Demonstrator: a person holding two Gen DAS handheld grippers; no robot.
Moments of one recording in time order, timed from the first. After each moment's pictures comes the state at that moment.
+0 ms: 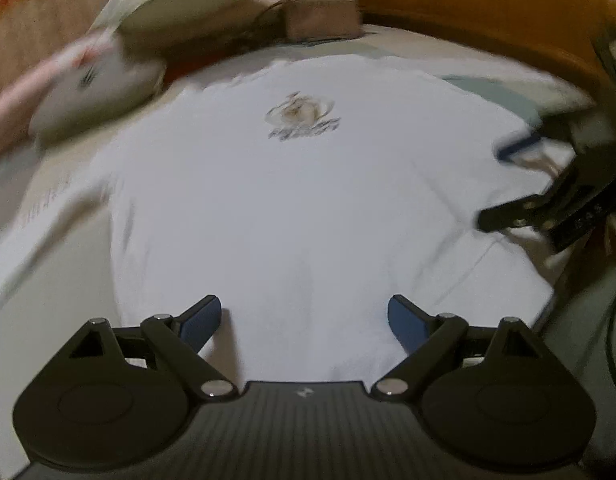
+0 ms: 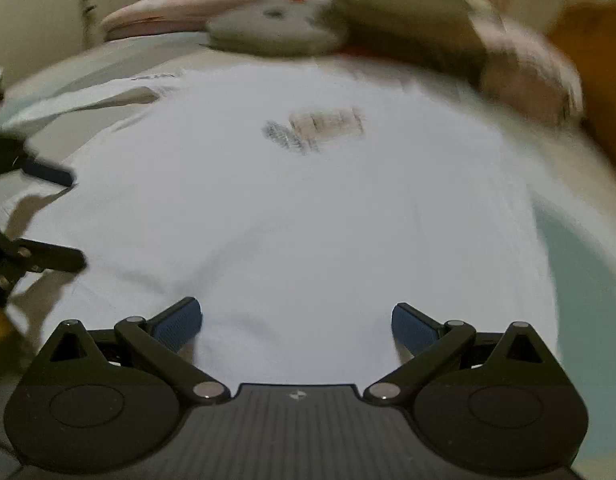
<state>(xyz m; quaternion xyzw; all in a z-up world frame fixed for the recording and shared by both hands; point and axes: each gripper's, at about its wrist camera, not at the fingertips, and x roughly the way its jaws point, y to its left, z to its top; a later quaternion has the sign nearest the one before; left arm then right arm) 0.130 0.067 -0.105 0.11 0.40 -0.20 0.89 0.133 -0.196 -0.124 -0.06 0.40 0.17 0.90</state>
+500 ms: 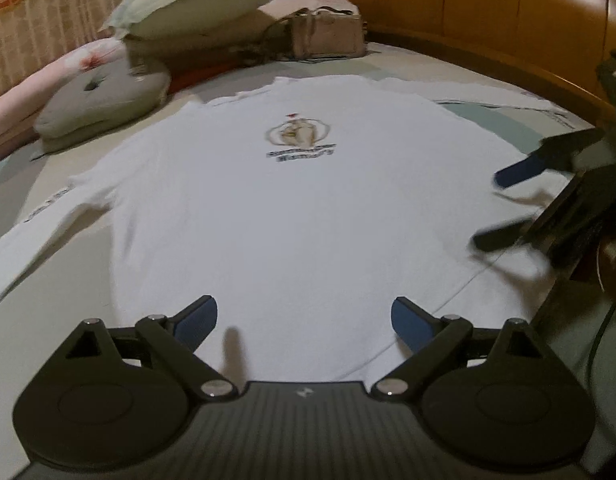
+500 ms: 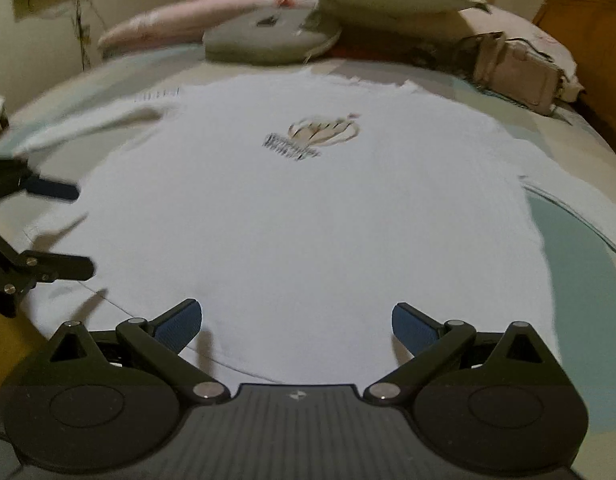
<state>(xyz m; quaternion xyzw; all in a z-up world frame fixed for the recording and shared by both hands) 0.130 0.045 -0.093 0.11 0.37 -0.20 0.90 0.138 -0.187 -0.113 -0.07 0.40 0.18 0.90</state>
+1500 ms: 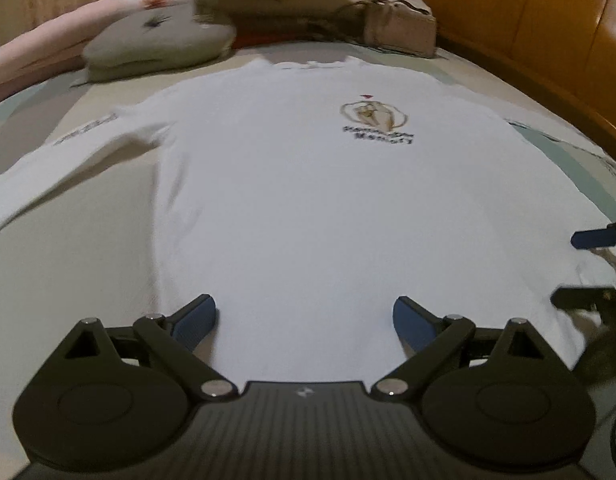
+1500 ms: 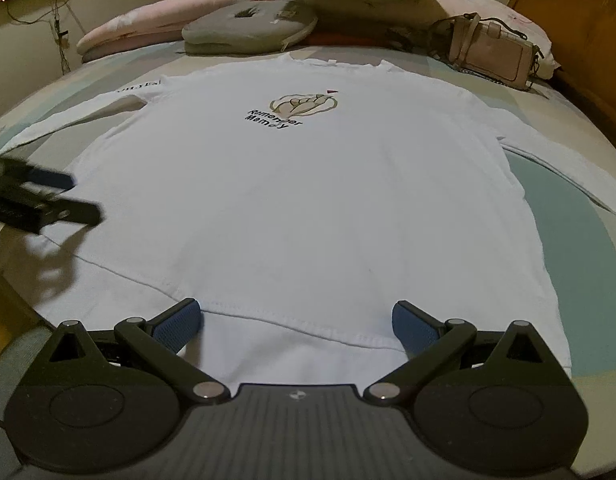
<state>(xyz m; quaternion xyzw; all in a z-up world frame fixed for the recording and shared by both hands) 0.146 0.087 -0.110 0.04 0.40 -0.15 0.91 0.105 -0.201 -0.126 -0.04 0.39 0.14 0.91</state>
